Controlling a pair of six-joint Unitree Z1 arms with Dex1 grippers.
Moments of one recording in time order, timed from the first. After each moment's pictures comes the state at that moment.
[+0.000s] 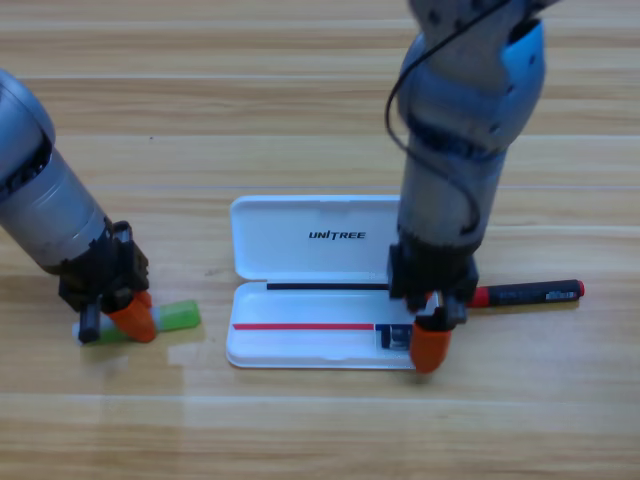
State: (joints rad) arm 0 -0.48 1.90 -0.98 0.45 -0.14 0.81; arm 1 0.90 2.25 -1.84 1.13 0.08 -0.70
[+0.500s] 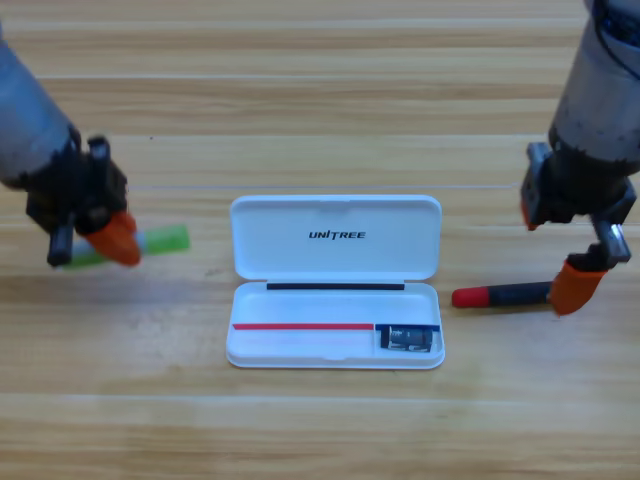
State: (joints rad) arm 0 -0.48 1.75 -1.19 0.71 -0.12 0.84; arm 1 0.75 1.98 -1.66 1.17 -0.02 -0.86
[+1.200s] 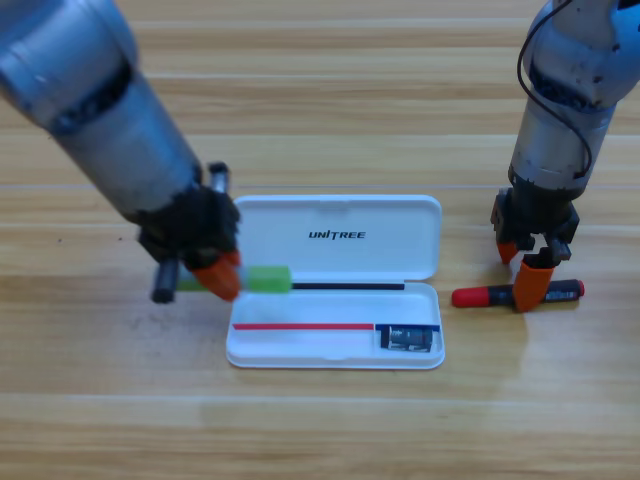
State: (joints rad) arm 0 -0.77 1.85 -1.30 0.71 -0.05 0.80; arm 1 0.60 2.26 -1.74 1.06 0.05 -1.02
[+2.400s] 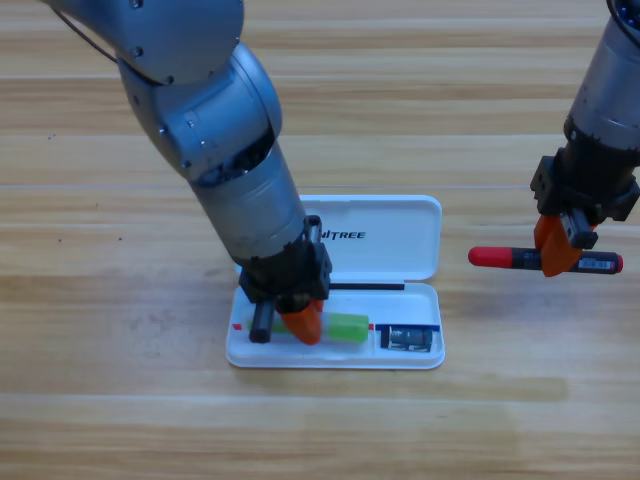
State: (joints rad) arm 0 -0.87 2.07 -1.44 0.69 -0.08 0.76; arm 1 0.64 2.01 -1.64 1.13 0.10 -0.94
